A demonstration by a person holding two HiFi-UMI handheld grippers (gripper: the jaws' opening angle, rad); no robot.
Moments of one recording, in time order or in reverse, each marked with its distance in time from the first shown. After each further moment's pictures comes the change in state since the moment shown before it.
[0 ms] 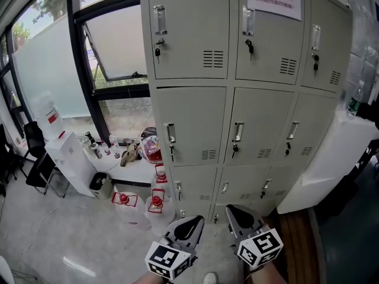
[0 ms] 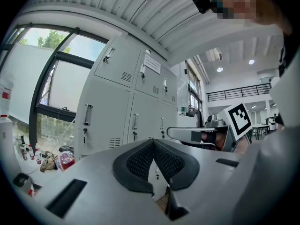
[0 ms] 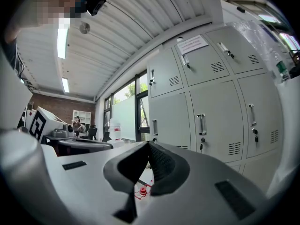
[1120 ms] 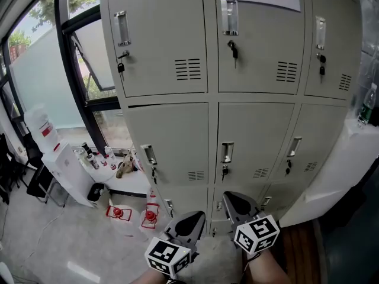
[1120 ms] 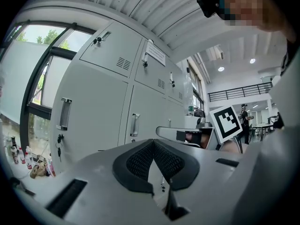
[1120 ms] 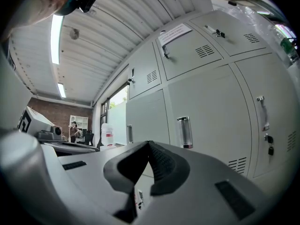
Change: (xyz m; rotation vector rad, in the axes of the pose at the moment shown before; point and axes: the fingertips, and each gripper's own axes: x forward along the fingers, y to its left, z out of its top) left arm 0.146 0.031 0.017 -0.012 -0.011 0.007; right arm 0.091 -0.146 0.018 0.036 -0.051 0.007
